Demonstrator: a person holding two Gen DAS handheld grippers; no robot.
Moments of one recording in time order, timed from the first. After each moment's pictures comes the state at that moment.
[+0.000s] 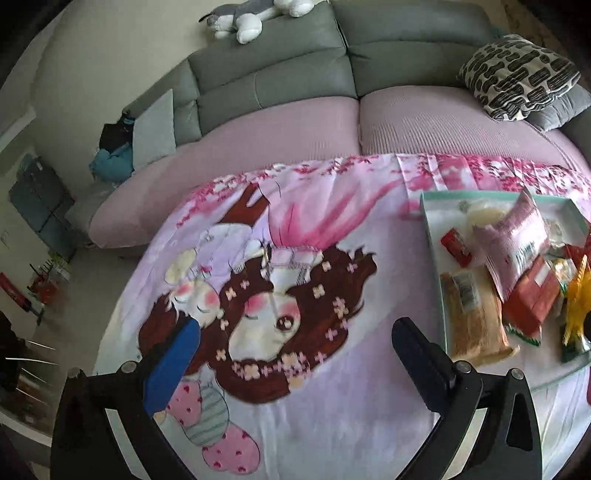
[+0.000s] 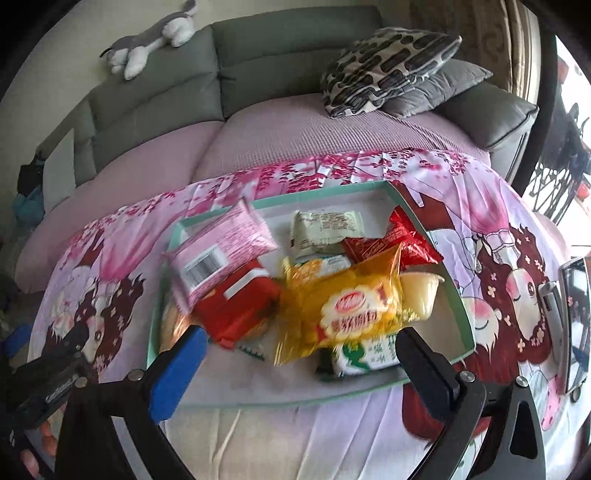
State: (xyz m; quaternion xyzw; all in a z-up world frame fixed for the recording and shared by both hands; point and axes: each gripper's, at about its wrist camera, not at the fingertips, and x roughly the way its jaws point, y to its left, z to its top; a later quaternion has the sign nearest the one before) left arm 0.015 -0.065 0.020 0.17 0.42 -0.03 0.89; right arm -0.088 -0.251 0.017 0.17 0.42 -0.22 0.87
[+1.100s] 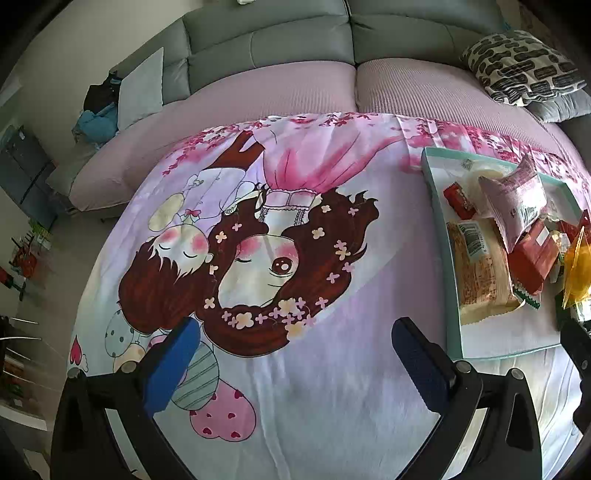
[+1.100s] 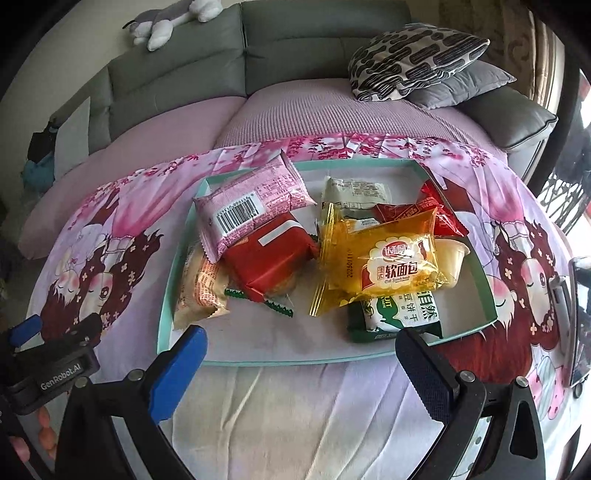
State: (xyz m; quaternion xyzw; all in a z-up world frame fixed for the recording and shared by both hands) left arm 0.009 -0.041 -0.002 0.14 0.49 -0.04 0.86; right arm -0.090 -0.220 0.001 0.14 0.45 -0.19 0.86
